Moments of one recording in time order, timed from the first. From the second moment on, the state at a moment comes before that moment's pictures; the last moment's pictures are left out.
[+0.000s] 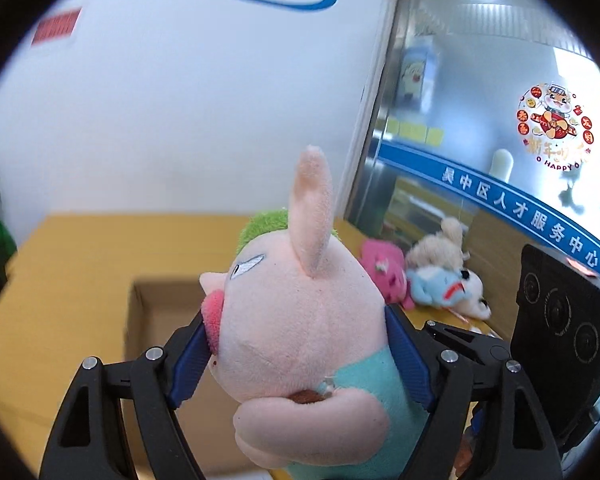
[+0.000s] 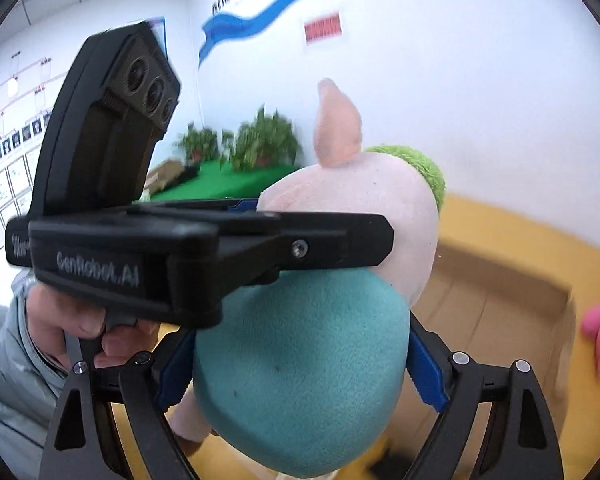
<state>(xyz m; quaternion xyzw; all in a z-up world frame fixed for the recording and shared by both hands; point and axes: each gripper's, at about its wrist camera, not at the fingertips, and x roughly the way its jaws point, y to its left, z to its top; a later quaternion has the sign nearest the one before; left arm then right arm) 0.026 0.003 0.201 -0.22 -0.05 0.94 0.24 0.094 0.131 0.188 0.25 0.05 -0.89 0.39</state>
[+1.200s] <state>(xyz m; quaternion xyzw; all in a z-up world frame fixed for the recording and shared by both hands) -0.275 -0.047 0.024 -0.50 -0.09 0.84 0.17 -0.193 0.045 0.006 0.52 -0.17 -0.76 0.35</state>
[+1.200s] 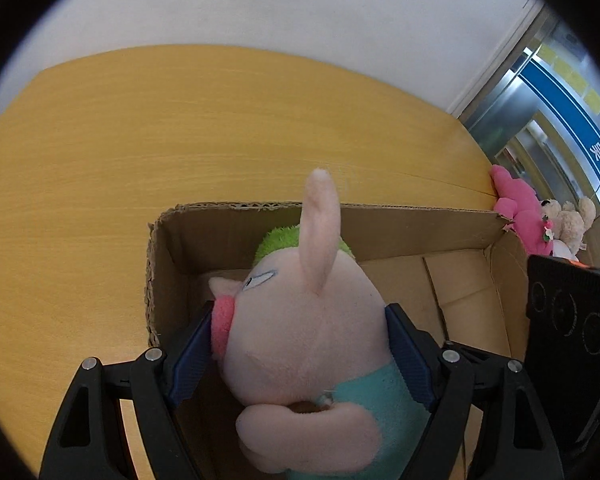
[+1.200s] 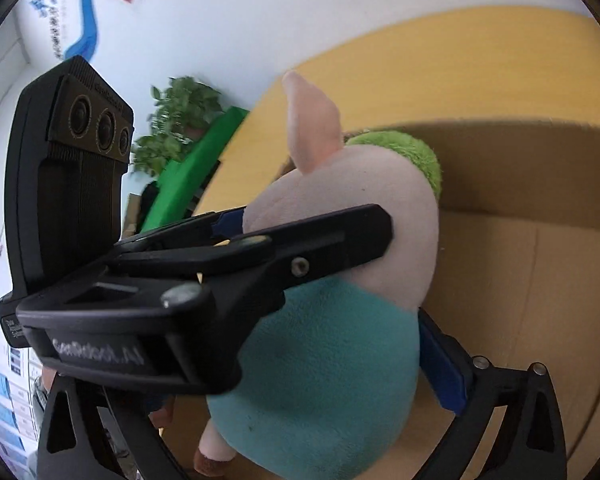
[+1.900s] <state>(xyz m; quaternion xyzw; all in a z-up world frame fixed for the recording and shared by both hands) -0.207 -0.093 0.061 -0.44 -0.10 0.88 0.18 -0.144 0.013 -0.011 0.52 -0.15 -0.75 0.38</state>
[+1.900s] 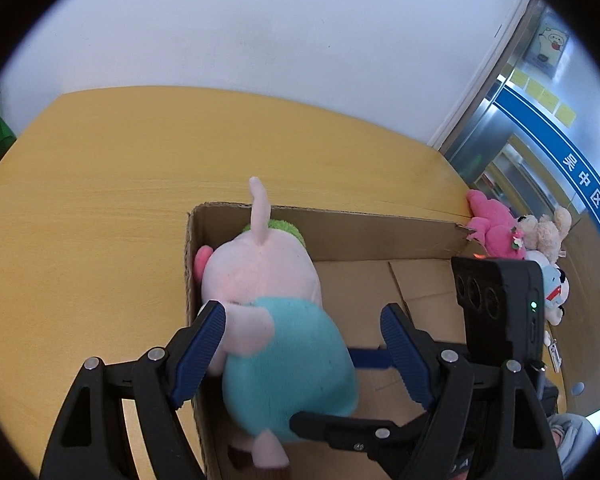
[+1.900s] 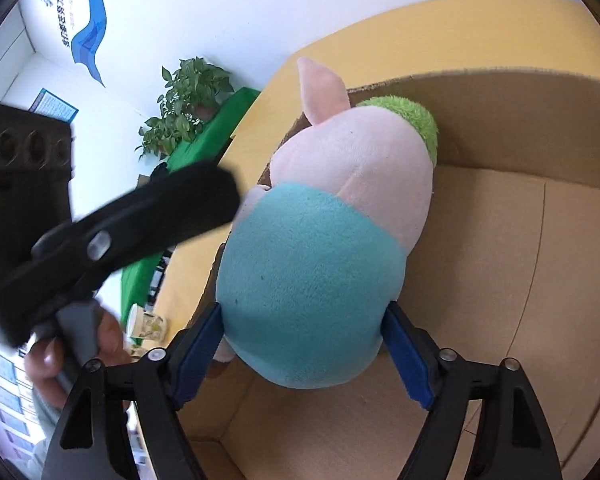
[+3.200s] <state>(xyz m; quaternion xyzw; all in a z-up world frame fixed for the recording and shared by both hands) 0.079 0.035 0.060 -0.39 -0.04 0.89 0.25 0.177 0.322 0.047 0.42 -0.06 -0.87 0.26</state>
